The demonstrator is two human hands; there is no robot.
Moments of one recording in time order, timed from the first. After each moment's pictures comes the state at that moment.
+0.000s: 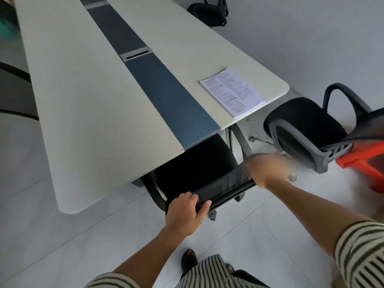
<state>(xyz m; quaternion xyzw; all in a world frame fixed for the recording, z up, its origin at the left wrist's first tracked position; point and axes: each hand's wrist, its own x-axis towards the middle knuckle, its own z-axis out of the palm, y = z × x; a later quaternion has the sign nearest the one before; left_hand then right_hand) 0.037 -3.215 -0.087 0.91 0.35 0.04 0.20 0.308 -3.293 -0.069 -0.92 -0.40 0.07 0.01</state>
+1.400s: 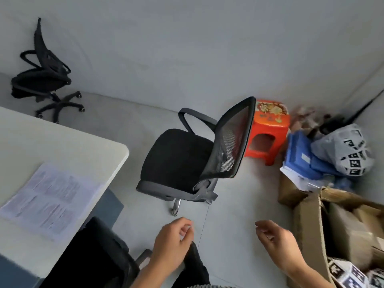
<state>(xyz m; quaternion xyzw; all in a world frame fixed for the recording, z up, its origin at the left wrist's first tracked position) 0.547 -3.362 -0.059 0.89 0.15 -0.07 0.43 0.613 -3.643 -0.085 -0.93 -0.01 0.16 0.34</state>
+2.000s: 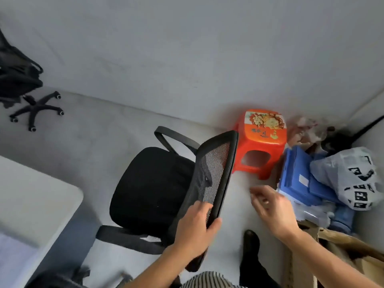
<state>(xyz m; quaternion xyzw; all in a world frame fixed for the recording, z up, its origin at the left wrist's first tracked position) 0.851 -3.461 -0.056 0.93 0.05 -0.09 0.34 0.928 -3.673 -0.051 -0.94 -0.08 0.04 0.34</state>
